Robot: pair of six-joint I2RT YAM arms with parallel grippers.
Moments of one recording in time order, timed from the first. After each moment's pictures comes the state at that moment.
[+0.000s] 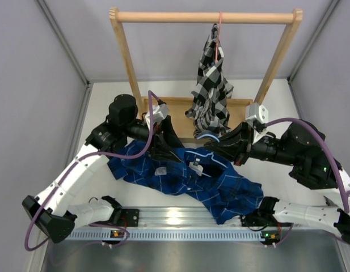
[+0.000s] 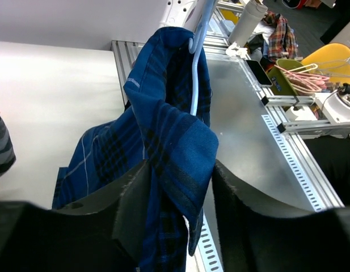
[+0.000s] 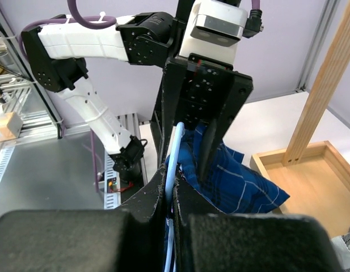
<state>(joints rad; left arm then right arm) -0.61 1.13 1.23 -0.35 1.28 -0.08 1.05 0.81 1.29 -0.39 -0.31 0.08</state>
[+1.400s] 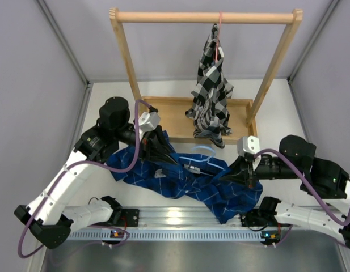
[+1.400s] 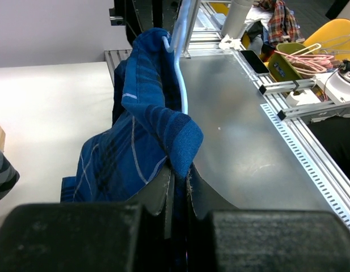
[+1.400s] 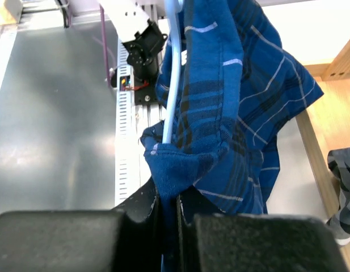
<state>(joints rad) -0.63 1.06 1.29 -0.48 1.32 0.06 1.05 0.68 1.18 -0.78 -0.42 -0.08</state>
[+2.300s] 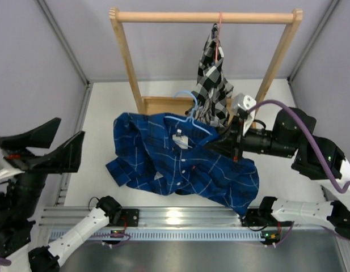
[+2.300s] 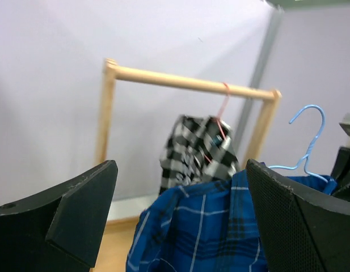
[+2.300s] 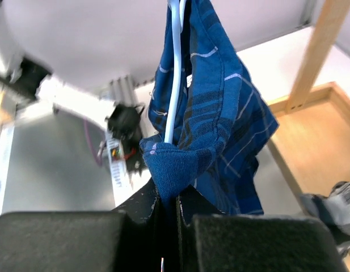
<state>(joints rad) -0.64 0.47 1.45 -0.47 -0.12 -0.14 1.05 0.93 1.50 -0.71 -0.27 0.10</state>
